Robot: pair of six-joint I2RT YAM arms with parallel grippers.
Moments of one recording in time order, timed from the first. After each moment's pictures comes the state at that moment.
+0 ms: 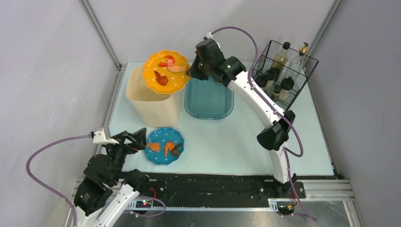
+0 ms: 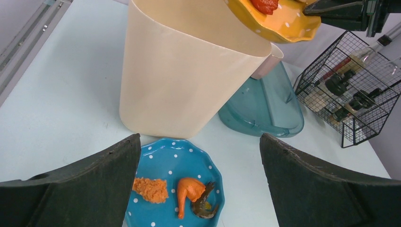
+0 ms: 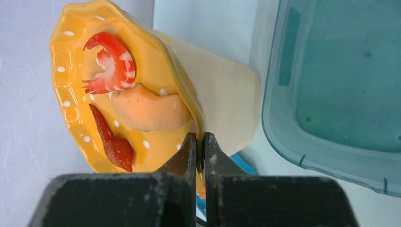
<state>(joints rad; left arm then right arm) -0.55 0.05 0.71 -0.72 -0.47 -0.43 0.74 2.08 2.42 -0.89 0.09 0.86</state>
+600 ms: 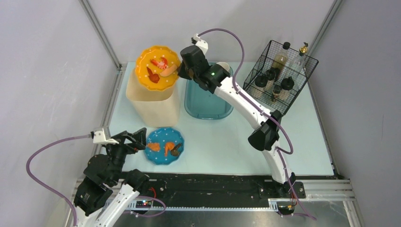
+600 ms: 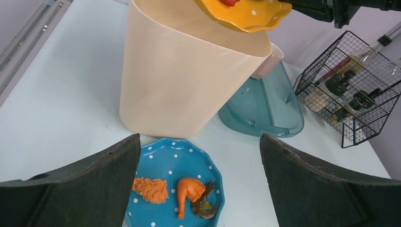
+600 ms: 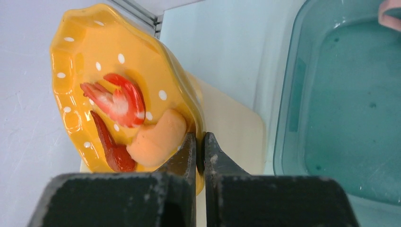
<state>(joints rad) -0.55 0.05 0.71 -0.72 -0.47 -0.43 0.84 2.18 2.47 -0.71 0.34 0.81</state>
